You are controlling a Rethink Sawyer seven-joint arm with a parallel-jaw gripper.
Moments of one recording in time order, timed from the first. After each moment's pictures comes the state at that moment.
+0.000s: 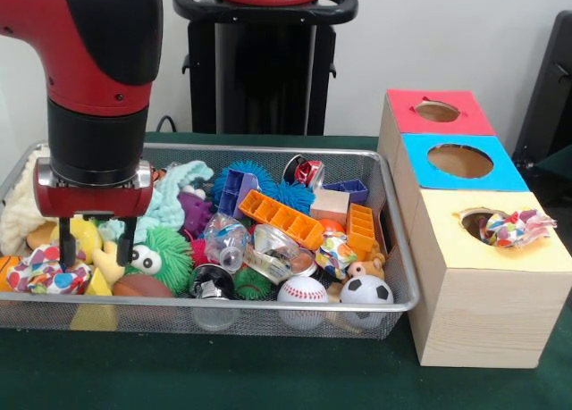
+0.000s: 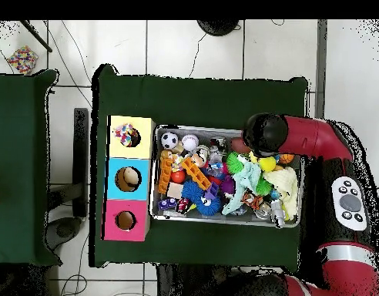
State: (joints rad) arm -0.52 -0.44 0.15 1.17 -0.42 0.79 1.32
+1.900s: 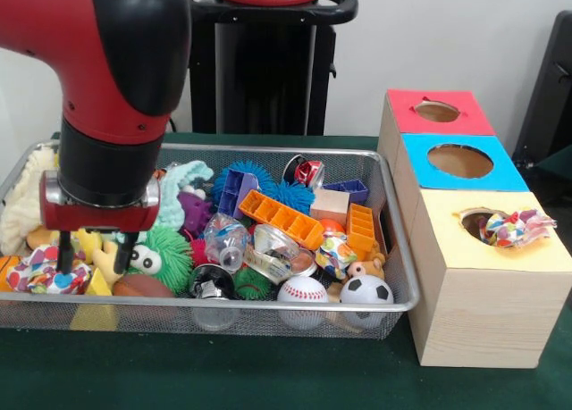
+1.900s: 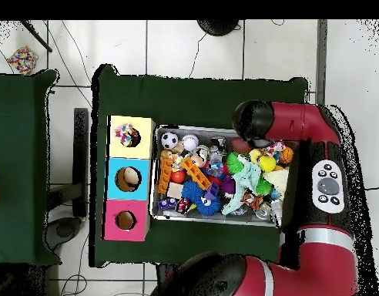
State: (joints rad) arm -0.43 -0.37 0.08 1.01 -0.45 0.93 1.32
